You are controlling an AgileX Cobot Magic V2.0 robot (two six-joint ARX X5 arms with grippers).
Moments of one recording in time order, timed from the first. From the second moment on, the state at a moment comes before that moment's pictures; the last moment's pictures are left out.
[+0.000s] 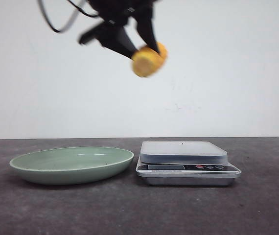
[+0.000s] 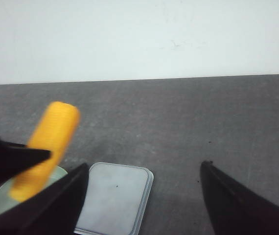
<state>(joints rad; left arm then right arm) -0.78 1.66 1.36 -0.28 -0.08 -0.43 0.12 0.67 1.01 -0.62 -0.21 0.19</state>
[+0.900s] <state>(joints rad) -0.82 1.93 1.40 -0.25 -0.12 -0.49 0.12 0.67 1.01 -0.65 -0.21 0.19</state>
